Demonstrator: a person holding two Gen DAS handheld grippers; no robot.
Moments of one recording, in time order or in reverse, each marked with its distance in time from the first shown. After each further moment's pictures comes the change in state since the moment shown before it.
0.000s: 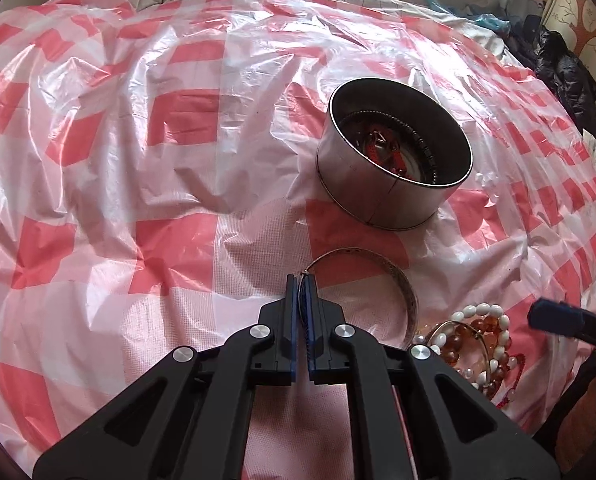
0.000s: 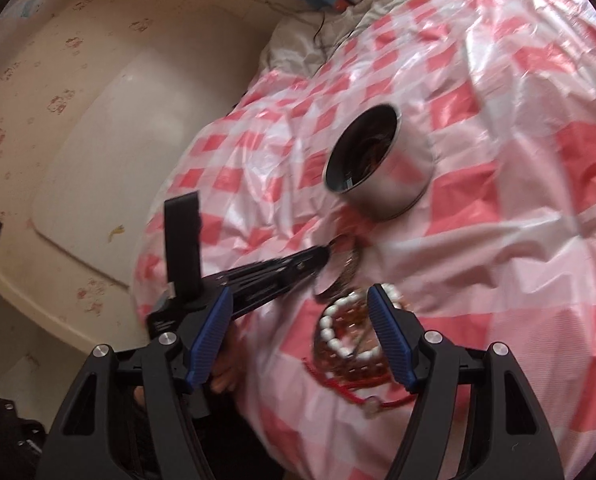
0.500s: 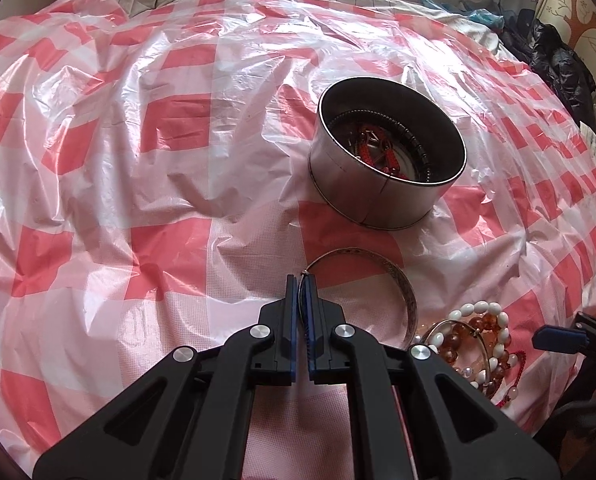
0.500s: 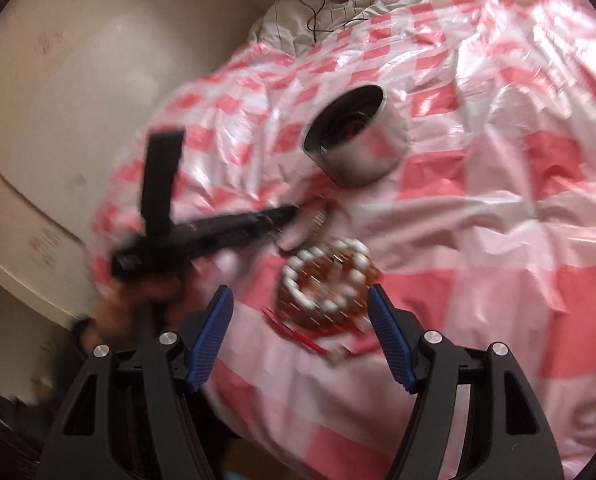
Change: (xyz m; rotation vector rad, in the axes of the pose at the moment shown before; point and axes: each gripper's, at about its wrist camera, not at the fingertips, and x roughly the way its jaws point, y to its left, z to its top) left arm 0.000 -0.004 0.001 0.029 -0.005 0.002; right arm -0.009 0.023 -0.036 -0.227 0.081 -0.361
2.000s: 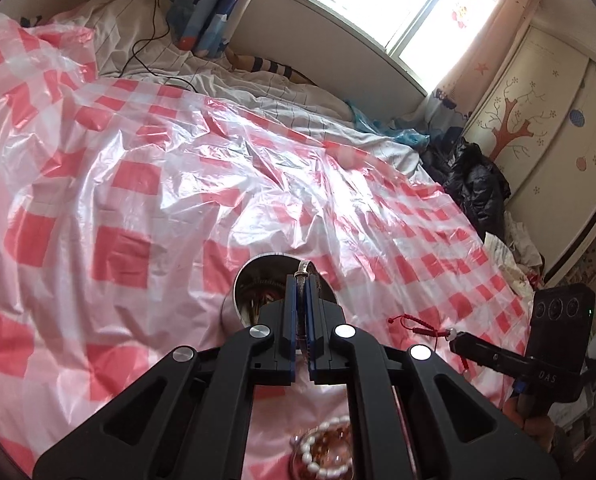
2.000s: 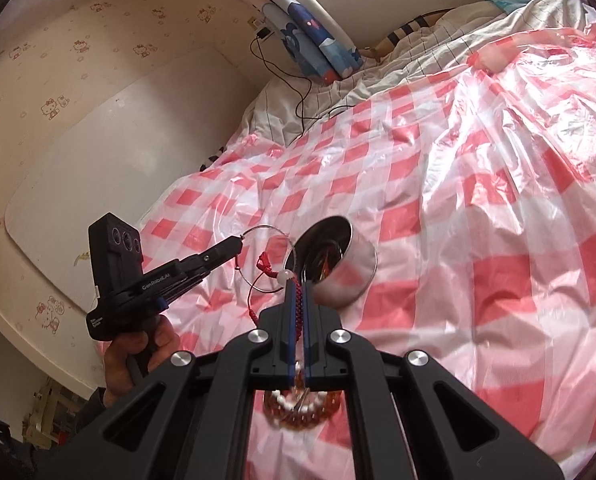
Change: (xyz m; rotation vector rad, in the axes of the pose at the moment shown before) left arm -0.061 0.015 0.053 -0.146 -0.359 -0.398; right arm -0.051 -0.037 0.066 0.147 -0.325 0.117
